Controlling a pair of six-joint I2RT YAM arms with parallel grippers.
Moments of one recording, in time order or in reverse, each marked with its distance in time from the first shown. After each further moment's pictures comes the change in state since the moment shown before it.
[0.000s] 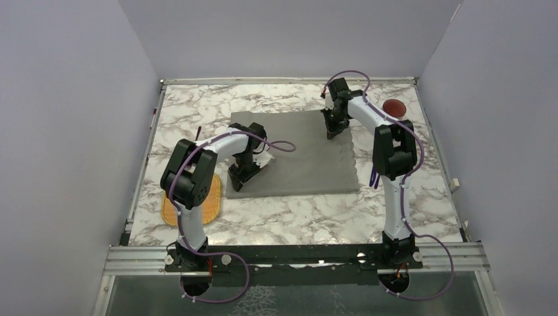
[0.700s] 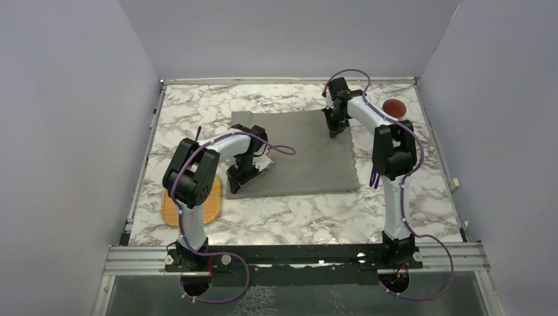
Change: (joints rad) left arm -0.013 0.018 -0.001 -0.044 -0.056 0.007; right arm 0.003 0.000 0.004 0.010 0.075 0.002
